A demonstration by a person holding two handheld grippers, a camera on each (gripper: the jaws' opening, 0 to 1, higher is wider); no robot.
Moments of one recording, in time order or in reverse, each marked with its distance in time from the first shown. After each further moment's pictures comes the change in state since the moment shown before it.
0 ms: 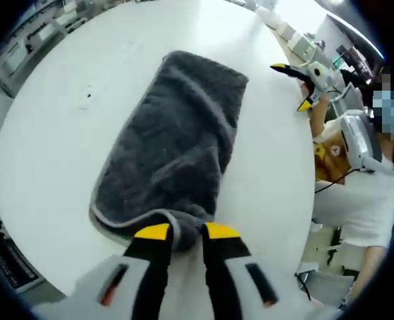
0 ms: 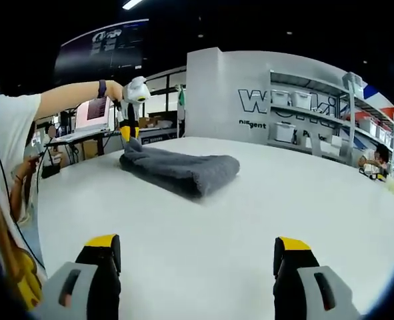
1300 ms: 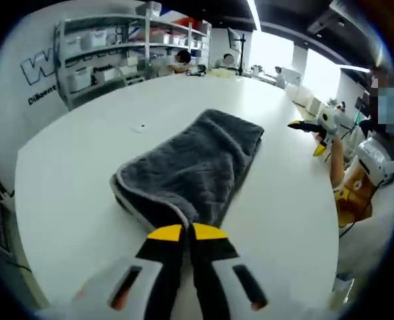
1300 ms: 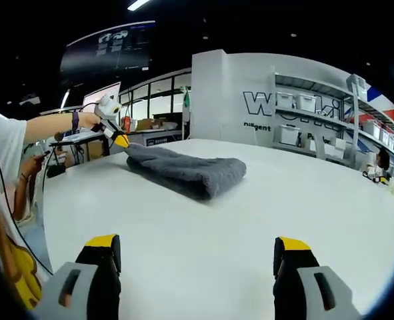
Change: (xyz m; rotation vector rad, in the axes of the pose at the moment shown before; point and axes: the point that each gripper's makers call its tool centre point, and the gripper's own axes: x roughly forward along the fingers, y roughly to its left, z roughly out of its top) left arm -0.003 0.024 -0.062 -0.216 -0.570 0.263; right arm -0.005 0.011 0.002 -0.013 -0.012 0.027
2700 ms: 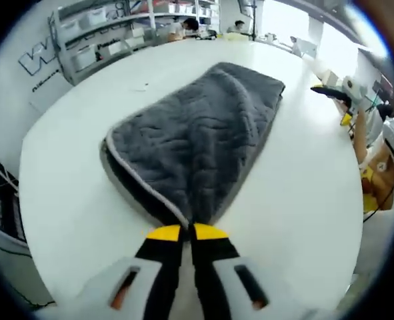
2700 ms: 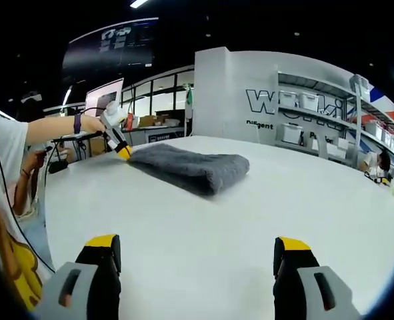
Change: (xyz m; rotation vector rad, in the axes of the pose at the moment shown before) left arm 0.032 -0.008 -0.039 0.048 0.190 0.102; right arm -0.001 0.004 -0.007 -0.011 0.018 0.012
